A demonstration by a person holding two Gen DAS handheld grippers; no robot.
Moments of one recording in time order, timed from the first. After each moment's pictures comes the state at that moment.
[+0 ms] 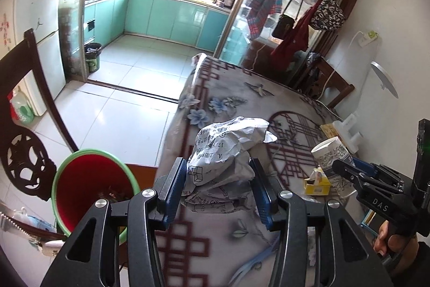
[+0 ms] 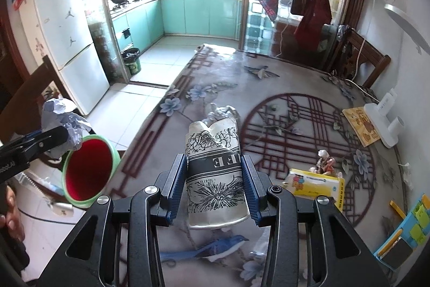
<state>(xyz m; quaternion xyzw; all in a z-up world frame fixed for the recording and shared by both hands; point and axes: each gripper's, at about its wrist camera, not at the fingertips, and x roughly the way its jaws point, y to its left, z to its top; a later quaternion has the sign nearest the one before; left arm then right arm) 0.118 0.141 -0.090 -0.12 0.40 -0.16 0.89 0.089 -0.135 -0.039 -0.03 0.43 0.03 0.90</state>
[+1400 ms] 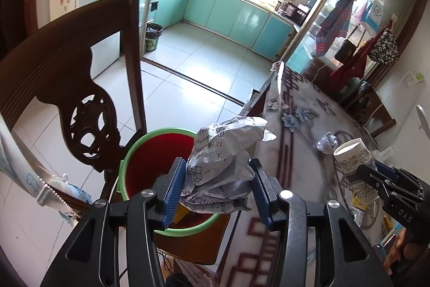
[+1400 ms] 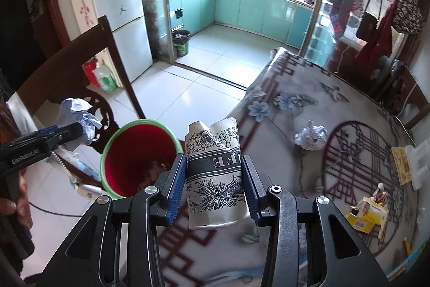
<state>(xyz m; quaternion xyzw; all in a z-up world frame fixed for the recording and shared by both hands) 0.093 0.316 -0.142 -0.18 0.42 -0.02 0.89 0.104 0.018 -0.057 -0.09 0.45 0.15 0.88</state>
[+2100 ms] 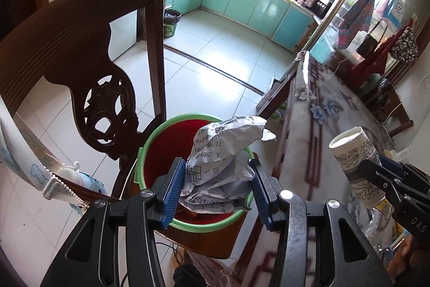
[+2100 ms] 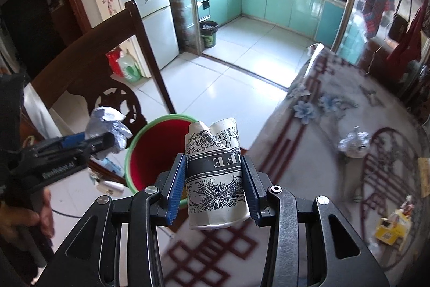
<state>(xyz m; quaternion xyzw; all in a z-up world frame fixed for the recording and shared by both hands) 0.109 0.338 -0.183 -0.17 0.47 0.02 0.87 0.119 0.072 -0.083 -0.08 0.47 0.21 0.85</state>
